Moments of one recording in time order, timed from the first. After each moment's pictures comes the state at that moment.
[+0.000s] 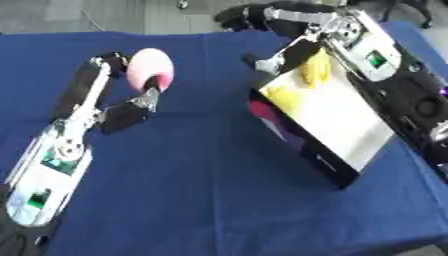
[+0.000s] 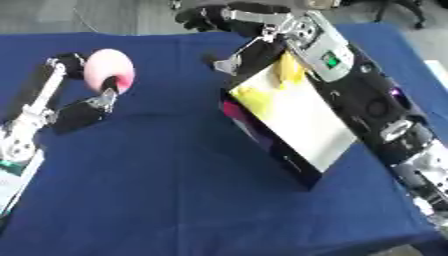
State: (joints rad) left arm -0.74 0.14 -0.50 -1.47 -0.50 0.20 -0.03; right arm -0.71 -0.67 0.23 -1.45 -0.04 -0.29 0.63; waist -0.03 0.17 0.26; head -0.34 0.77
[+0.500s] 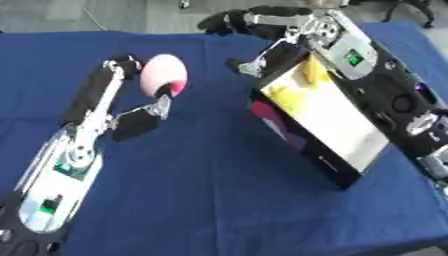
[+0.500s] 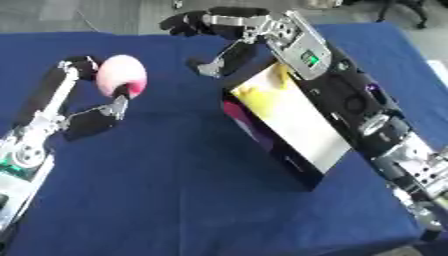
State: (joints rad) left arm -0.75 0.08 -0.52 -1.44 -0.54 0.17 -0.03; right arm -0.73 -0.65 0.24 -1.44 0.00 -0.28 0.66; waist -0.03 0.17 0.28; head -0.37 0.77
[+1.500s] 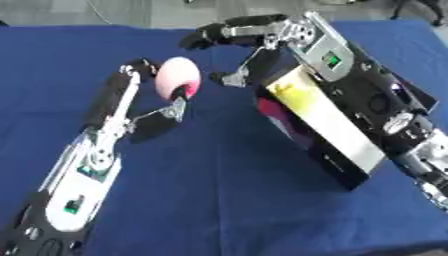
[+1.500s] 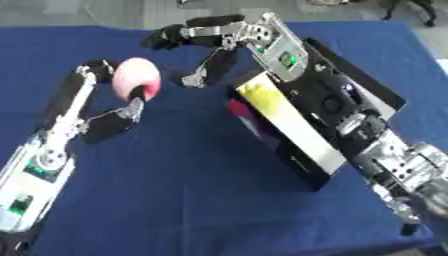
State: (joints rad) left arm -0.76 0.01 -0.52 -1.37 -0.57 0.13 0.01; right arm -0.76 -0.59 0.27 -1.41 0.07 -0.29 0.74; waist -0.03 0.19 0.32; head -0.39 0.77
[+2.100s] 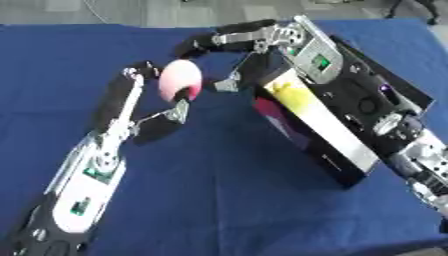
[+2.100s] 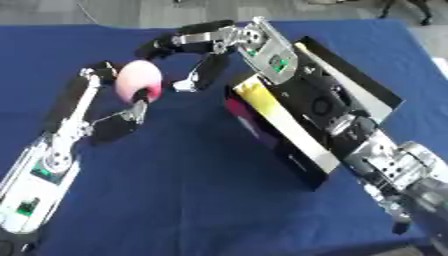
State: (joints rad) left arm -0.76 -0.02 -0.52 -1.34 -0.60 0.11 0.03; right arm -0.77 -0.58 0.28 -1.41 0.08 -0.28 0.80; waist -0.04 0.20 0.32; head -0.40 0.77
